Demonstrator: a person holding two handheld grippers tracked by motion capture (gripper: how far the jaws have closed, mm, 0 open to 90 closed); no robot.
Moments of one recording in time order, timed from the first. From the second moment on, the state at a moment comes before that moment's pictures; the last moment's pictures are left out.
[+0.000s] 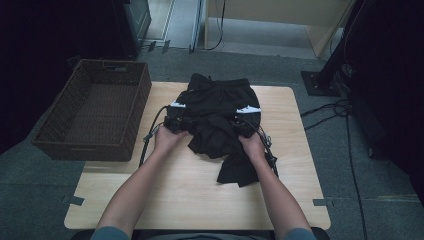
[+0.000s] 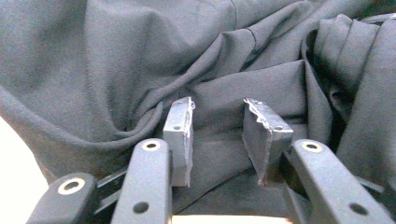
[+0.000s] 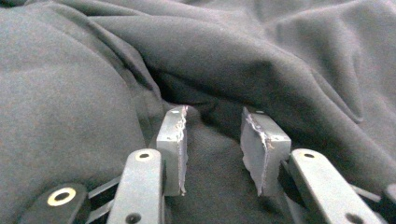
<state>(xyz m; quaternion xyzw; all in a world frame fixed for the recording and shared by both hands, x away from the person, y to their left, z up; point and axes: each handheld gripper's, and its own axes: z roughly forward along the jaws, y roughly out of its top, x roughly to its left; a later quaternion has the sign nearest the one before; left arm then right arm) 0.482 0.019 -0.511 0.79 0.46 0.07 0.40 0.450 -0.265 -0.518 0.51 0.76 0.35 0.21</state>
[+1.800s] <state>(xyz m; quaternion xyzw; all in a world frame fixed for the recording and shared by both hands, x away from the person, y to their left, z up) 0.386 0.037 -0.493 0.80 0.43 0.02 0.42 0.366 -0.216 -0.517 0.45 0.79 0.36 0.21</state>
